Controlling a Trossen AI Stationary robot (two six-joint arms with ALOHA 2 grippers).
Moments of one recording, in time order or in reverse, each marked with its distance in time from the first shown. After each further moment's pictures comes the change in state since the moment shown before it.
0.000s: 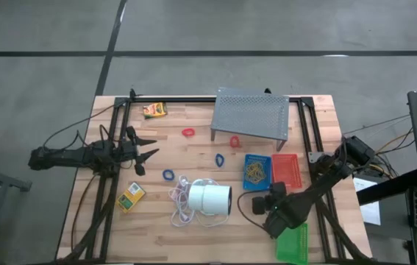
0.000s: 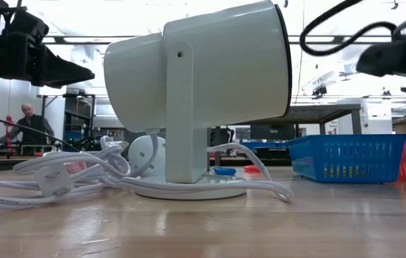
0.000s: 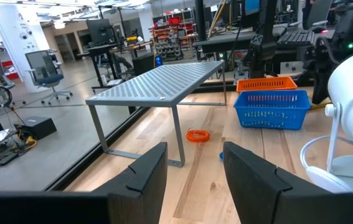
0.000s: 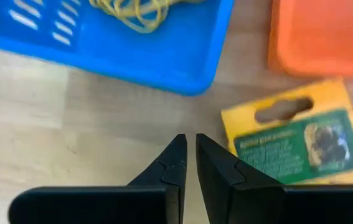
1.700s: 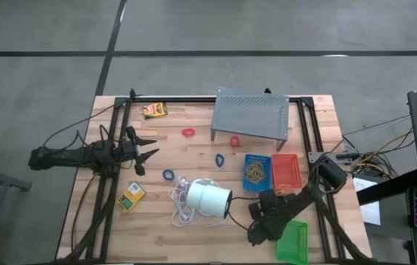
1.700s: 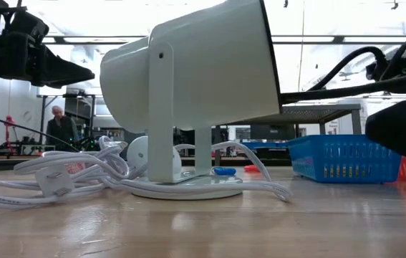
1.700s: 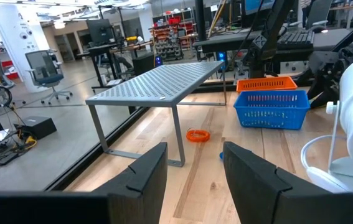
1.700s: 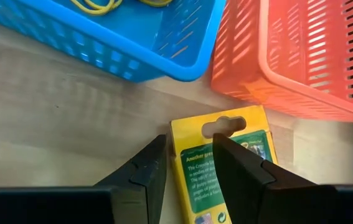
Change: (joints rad) left arm 0.000 0.001 0.000 0.000 0.000 0.000; right arm -0.036 0.367 0.326 -0.445 -0.114 -0.177
